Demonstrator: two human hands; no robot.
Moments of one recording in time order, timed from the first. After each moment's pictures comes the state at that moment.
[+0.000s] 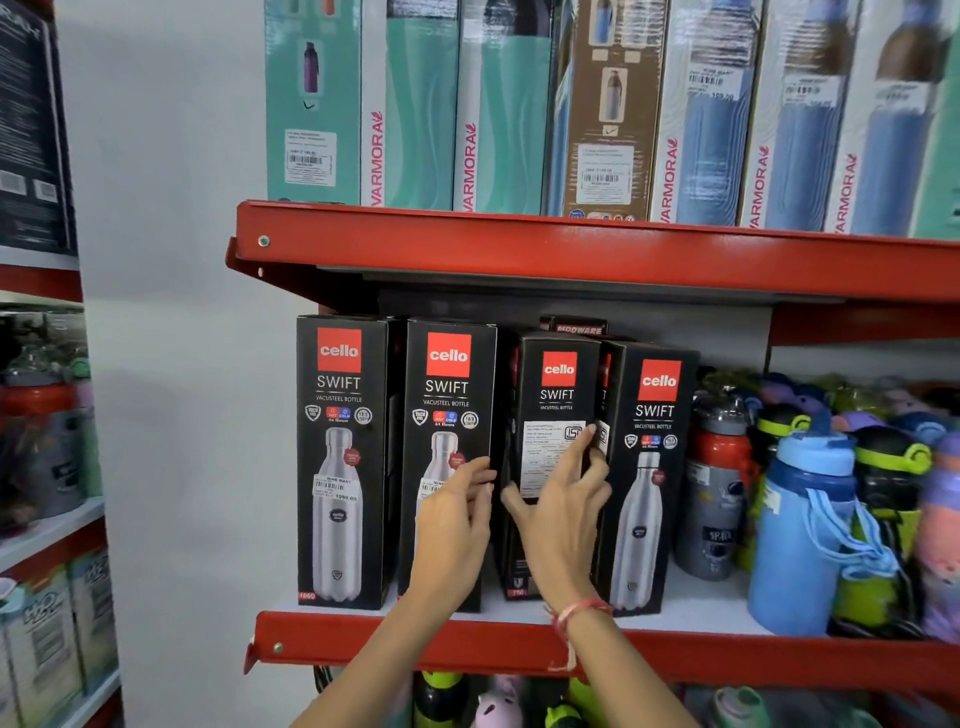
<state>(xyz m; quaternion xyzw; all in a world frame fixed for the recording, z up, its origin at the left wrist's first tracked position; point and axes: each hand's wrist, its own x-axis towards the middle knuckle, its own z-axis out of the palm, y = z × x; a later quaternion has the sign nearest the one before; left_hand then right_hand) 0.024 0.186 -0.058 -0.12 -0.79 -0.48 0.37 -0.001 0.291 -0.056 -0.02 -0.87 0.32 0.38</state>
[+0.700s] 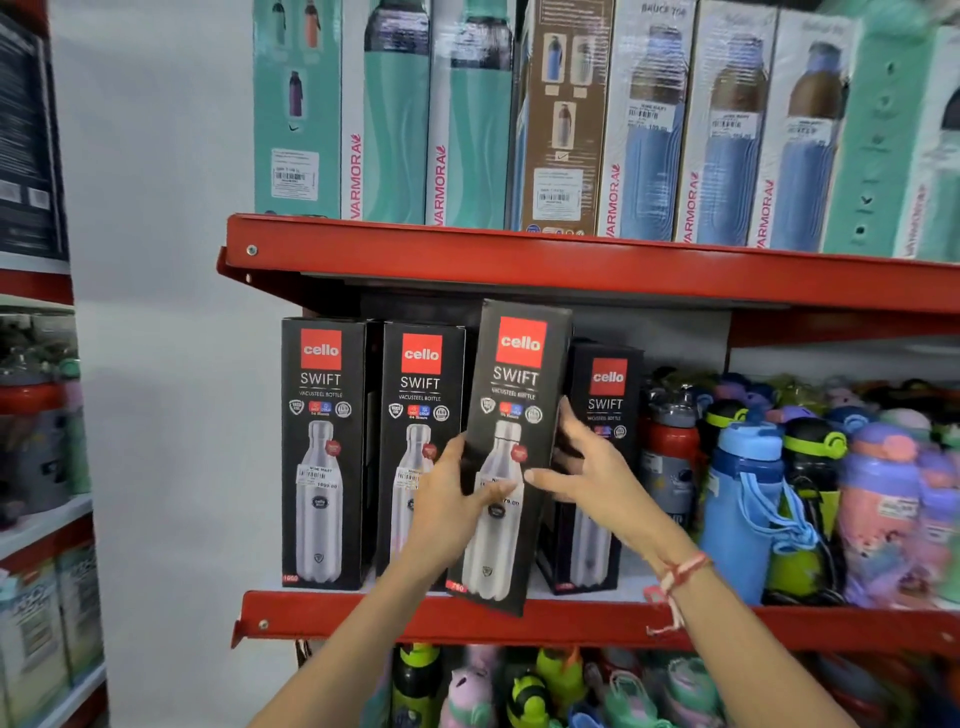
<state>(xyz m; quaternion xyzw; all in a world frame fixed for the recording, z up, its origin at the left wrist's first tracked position) 0.048 0.205 -0.036 -0.18 -0.78 -0.54 0.25 0.055 0.382 0.002 0.23 -0.81 0.52 0.12</state>
